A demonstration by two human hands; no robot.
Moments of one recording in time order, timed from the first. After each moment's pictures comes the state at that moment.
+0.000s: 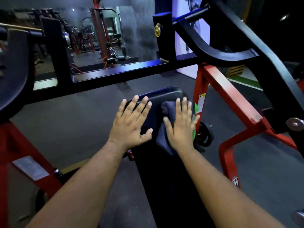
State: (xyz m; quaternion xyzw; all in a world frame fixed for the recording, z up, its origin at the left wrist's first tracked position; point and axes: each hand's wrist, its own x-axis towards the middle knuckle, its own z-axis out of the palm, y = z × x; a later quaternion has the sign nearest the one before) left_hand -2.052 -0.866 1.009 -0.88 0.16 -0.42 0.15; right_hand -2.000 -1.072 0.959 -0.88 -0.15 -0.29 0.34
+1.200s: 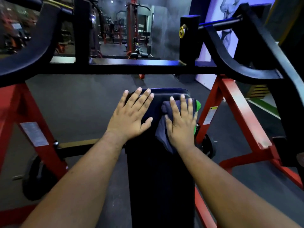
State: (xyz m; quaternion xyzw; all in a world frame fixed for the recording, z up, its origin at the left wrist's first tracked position) left_hand -2.060 -0.884 1.001 -0.91 0.03 -0.39 0.15; right_hand -1.971 -1.086 0.972 -0.87 -0.28 -0.33 0.23
